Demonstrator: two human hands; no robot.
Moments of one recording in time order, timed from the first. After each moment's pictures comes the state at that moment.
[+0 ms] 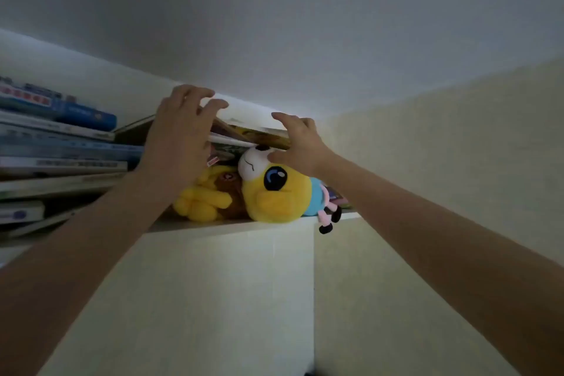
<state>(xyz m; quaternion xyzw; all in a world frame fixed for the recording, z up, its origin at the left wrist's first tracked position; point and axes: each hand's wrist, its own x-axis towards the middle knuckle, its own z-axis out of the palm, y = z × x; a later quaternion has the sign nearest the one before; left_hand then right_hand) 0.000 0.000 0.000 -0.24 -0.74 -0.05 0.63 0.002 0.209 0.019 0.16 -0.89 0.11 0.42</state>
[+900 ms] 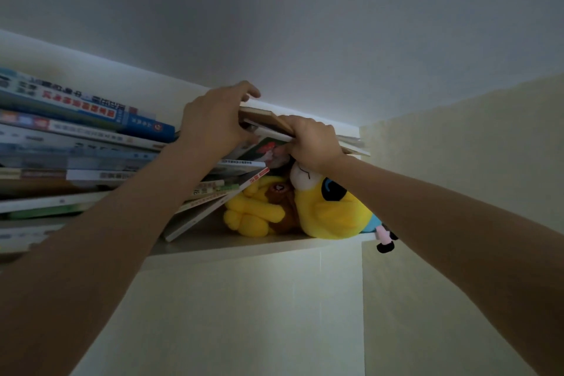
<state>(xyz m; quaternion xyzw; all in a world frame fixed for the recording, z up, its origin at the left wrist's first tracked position) -0.026 -0.030 0.044 -0.21 -0.79 -0.13 0.56 -0.060 0.146 0.045 0.20 -0.83 0.01 0.53</state>
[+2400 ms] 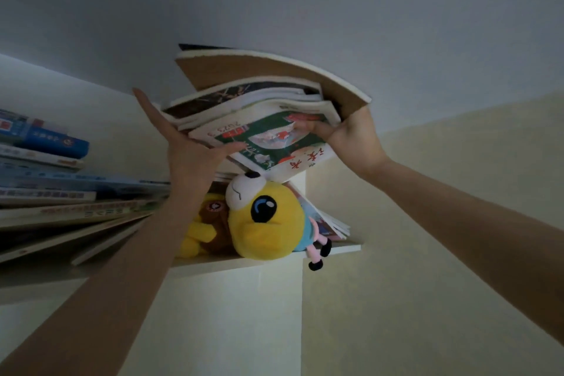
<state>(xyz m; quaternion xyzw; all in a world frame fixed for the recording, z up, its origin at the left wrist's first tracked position) -0.052 0.056 0.023 -0.38 -0.43 -0.65 0.50 0.043 0.258 0.061 0.32 -0.70 0.27 0.58</state>
